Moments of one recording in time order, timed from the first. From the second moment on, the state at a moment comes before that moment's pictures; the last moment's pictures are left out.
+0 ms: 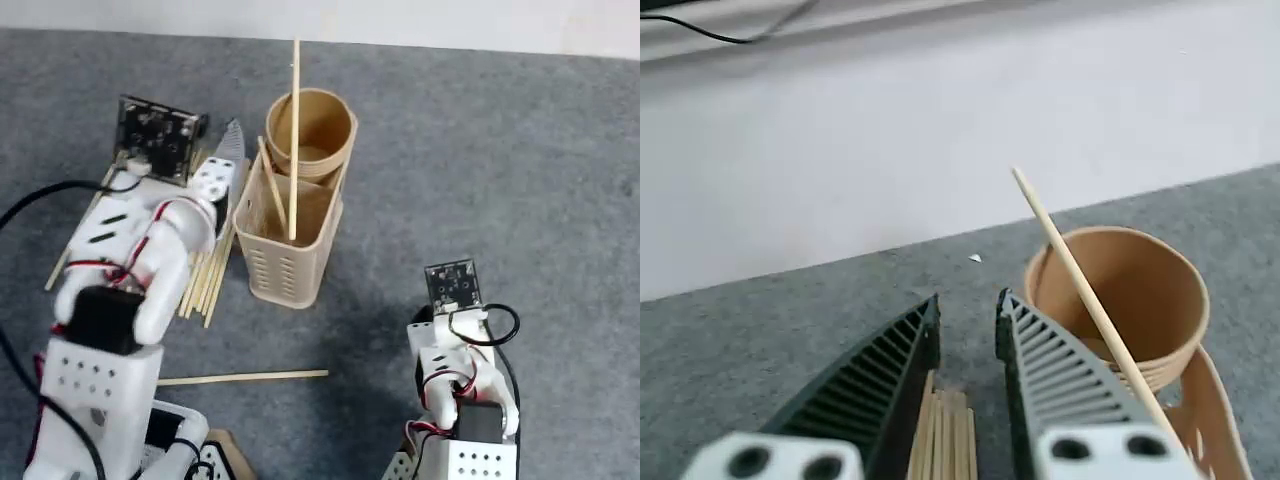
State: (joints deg) left arm 6.6 -52.4 31.3 44.8 -0.6; right arm -1.6 -104.3 96.0 59.3 18.7
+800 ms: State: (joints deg) left arm 7.5 -1.5 -22.5 59.5 5.4; right arm -1.6 -104.3 96.0 60.3 18.7
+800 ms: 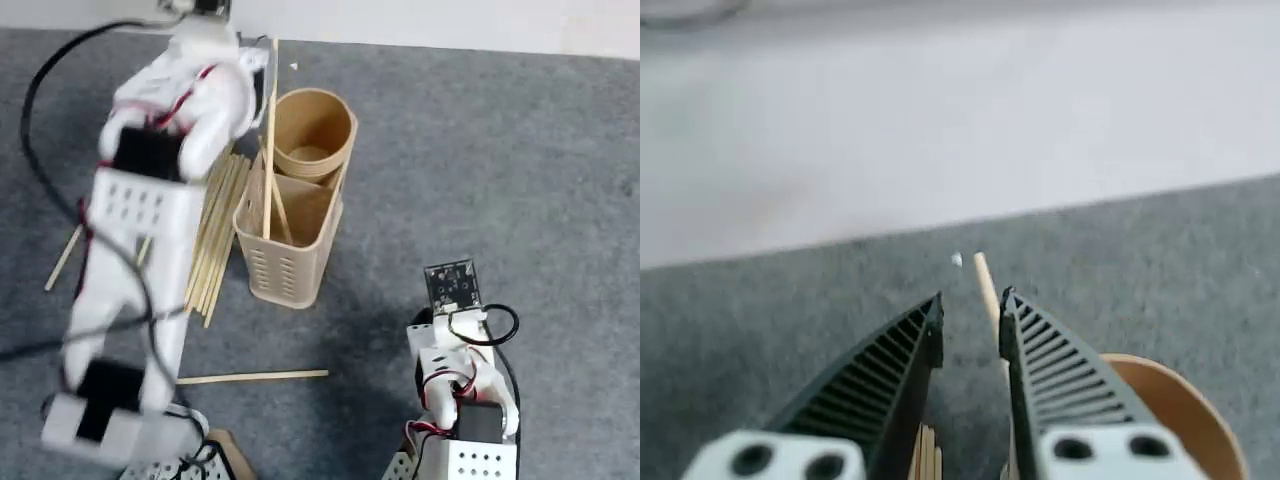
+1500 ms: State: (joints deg) left arm 6.5 21.1 -41.5 68.6 5.7; right arm -1.6 -104.3 96.0 60.4 18.7
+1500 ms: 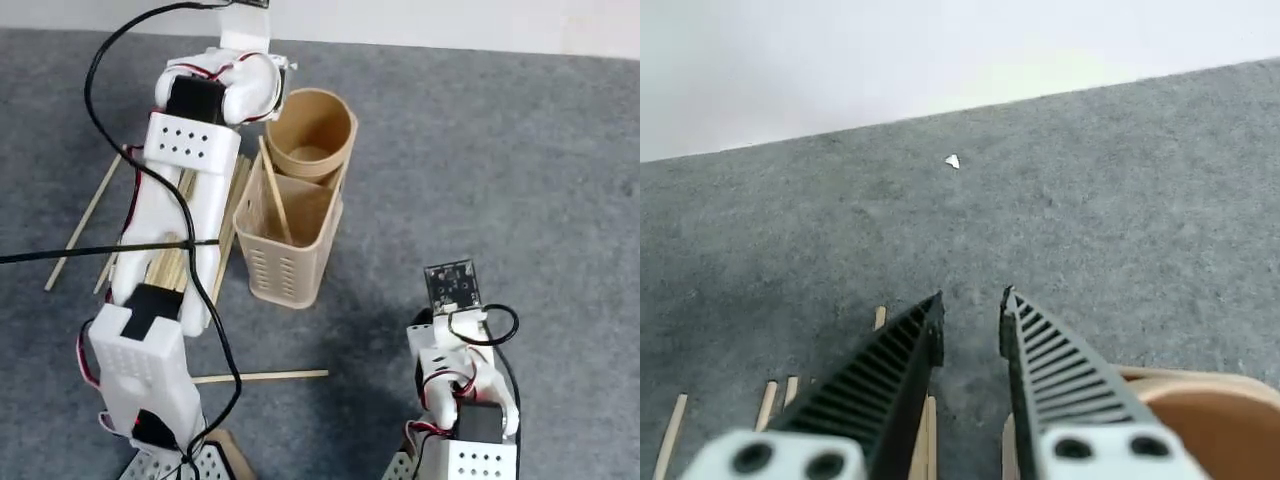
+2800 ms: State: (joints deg) left arm -24.0 21.1 -7.2 76.7 -32.0; right arm -1.6 -104.3 96.0 60.4 18.7
